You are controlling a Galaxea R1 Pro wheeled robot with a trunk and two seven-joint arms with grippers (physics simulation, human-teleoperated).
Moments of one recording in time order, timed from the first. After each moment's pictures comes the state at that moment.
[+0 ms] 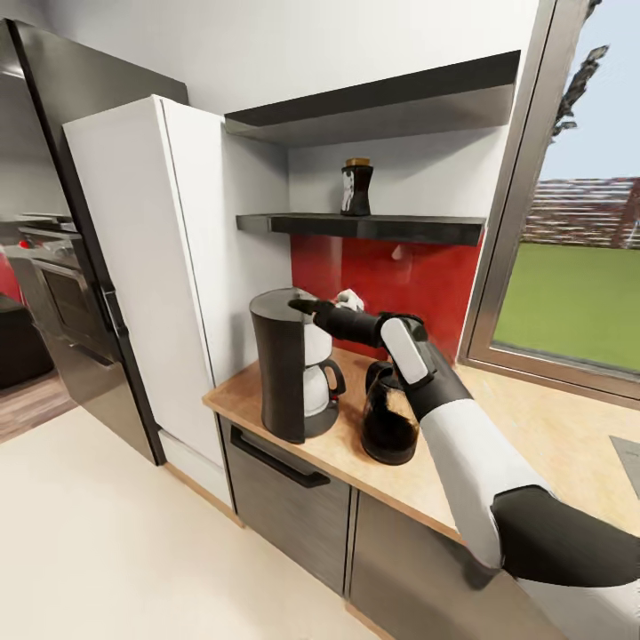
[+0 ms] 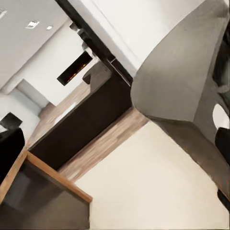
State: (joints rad) left arm 0.03 0.07 0.00 -0.11 -0.01 -0.10 0.00; right arm -1.15 0.17 0.12 -0.83 -0.74 0.74 0.28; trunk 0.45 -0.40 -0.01
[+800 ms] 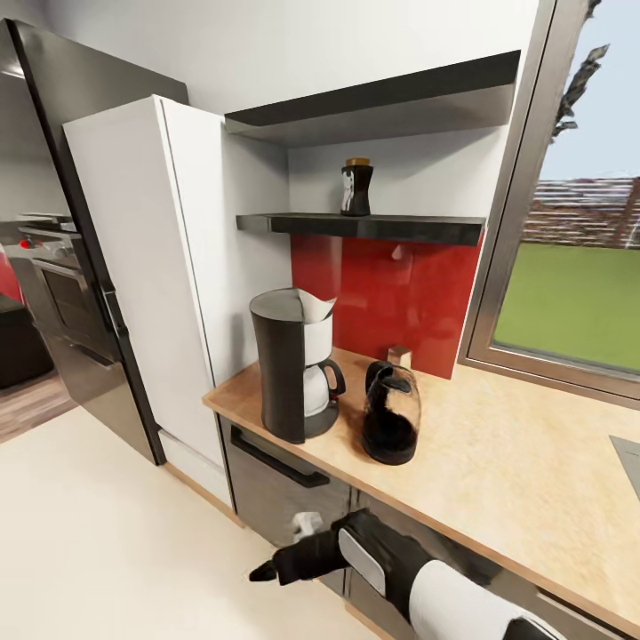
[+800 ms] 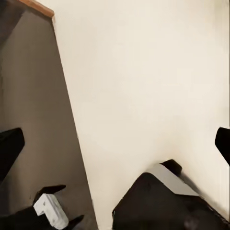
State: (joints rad) left arm 0.03 0.07 -0.01 -0.11 -0.01 -0.10 0.00; right arm -0.69 0.17 0.82 -0.45 -0.73 0.59 0.48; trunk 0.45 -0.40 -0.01
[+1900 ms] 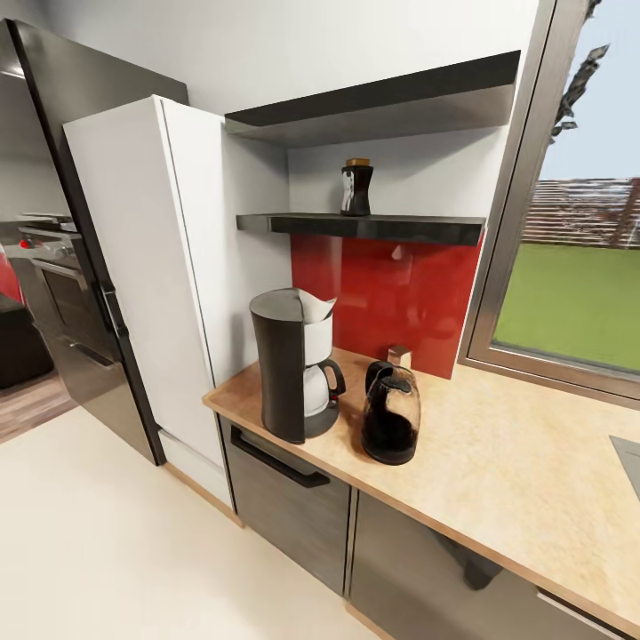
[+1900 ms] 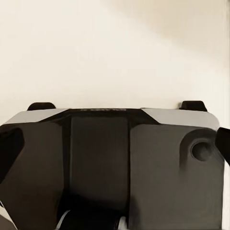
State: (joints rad) left arm 0.09 0.06 -0.02 -0.07 -0.02 -0.18 0.01; right arm -0.28 0.12 0.82 -0.03 -0.90 0.03 0.05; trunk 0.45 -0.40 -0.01
